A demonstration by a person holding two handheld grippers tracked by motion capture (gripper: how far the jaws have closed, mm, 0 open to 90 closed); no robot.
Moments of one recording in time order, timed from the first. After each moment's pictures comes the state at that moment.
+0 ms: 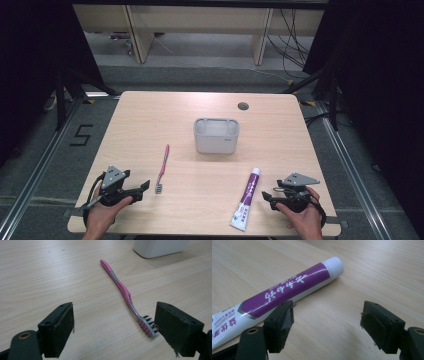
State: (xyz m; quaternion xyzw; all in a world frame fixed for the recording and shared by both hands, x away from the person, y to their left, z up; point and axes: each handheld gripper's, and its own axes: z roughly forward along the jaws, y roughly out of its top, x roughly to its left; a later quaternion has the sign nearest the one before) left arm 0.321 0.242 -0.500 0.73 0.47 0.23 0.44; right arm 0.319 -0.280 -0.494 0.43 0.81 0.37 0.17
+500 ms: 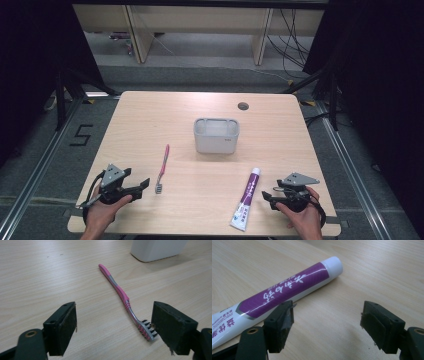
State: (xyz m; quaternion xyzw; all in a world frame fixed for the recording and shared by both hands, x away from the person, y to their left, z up) left arm 0.324 0.243 -0.496 0.73 0.46 0.23 0.44; right arm 0.319 -0.279 -0.496 0.43 0.81 0.37 0.15
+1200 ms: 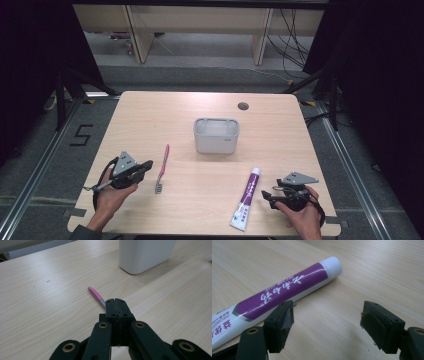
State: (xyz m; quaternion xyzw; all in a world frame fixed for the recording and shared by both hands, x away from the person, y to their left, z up) left arm 0.359 0.222 -0.482 0.77 0.39 0.24 0.45; right arm 0.323 -0.280 -0.495 0.43 0.81 0.36 0.15
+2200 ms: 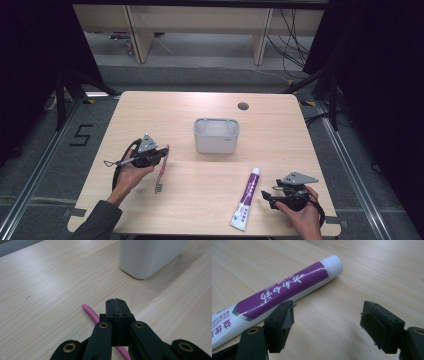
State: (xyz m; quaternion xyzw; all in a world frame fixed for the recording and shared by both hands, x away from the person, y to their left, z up) left arm 0.427 0.189 -0.489 0.81 0.35 0.21 0.41; right arm 0.323 -0.280 -0.497 0.43 0.81 0.36 0.16
